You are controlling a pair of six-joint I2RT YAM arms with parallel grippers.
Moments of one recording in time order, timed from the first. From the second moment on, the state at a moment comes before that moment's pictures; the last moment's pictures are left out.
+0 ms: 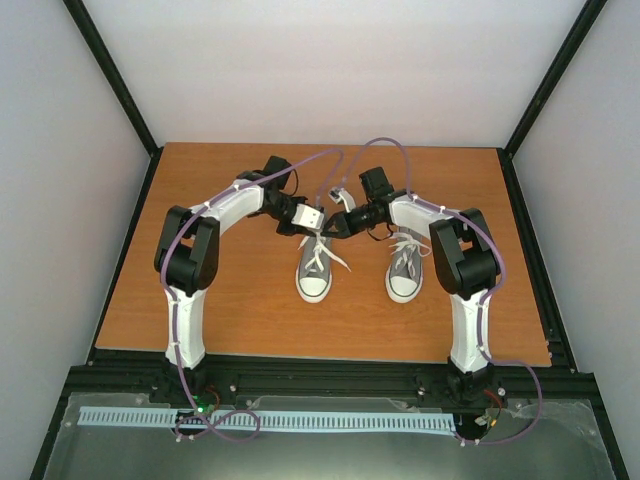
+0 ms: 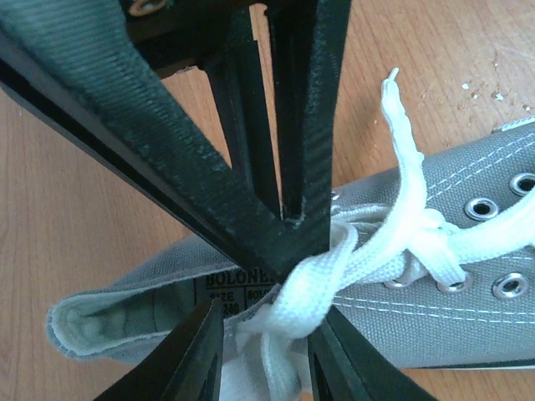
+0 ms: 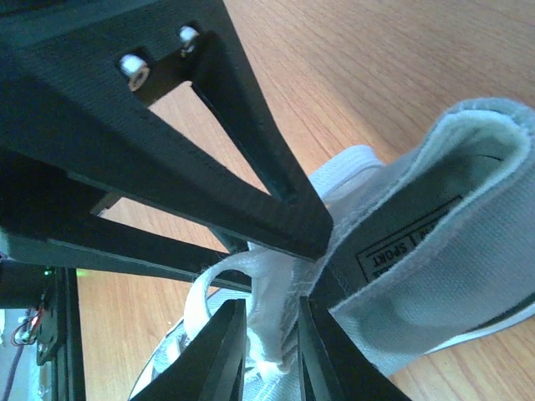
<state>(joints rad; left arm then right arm) -0.39 2.09 1.62 -0.76 0.63 1.47 0.42 2.09 1.45 -0.39 -0.89 -0.02</state>
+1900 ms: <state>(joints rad) -0.38 2.09 1.64 -0.81 0.69 1.38 0.43 2.11 1.47 -0.37 -0.92 -0.06</state>
